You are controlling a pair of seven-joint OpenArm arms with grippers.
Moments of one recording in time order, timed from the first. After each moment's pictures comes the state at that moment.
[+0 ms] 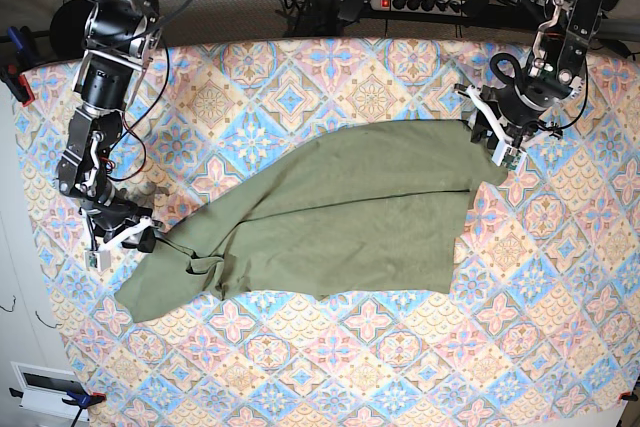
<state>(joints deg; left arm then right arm) 20.9 -38.7 4.1 109.7 -30.8 -1.5 42.1 19.7 16.0 21.5 56.3 18.5 27.4 -35.4</state>
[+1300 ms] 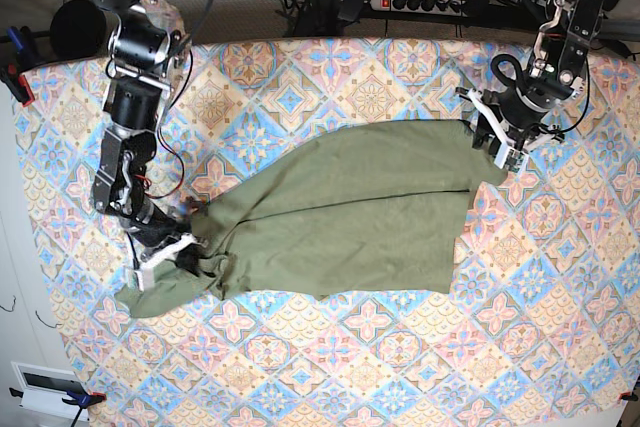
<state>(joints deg) 20.8 -39.1 4.1 109.7 -30.6 -1.5 39.7 26.8 8.5 20.3 50.6 17.4 35.5 -33.9</state>
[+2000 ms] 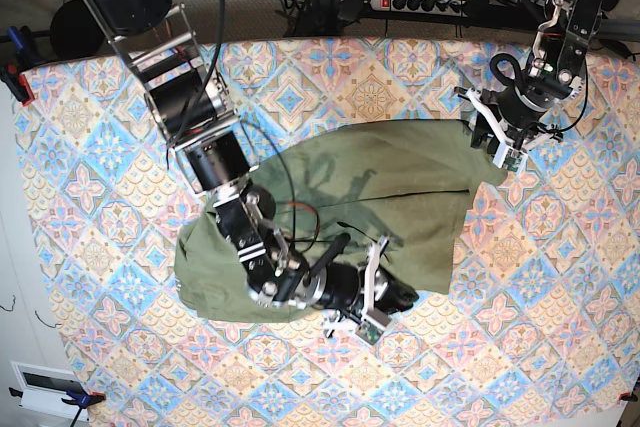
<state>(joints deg) 21.0 -38.7 4.1 109.7 -30.6 -1.5 39.7 39.0 -2.9 -26.6 54.7 18.3 39.5 -22.9</state>
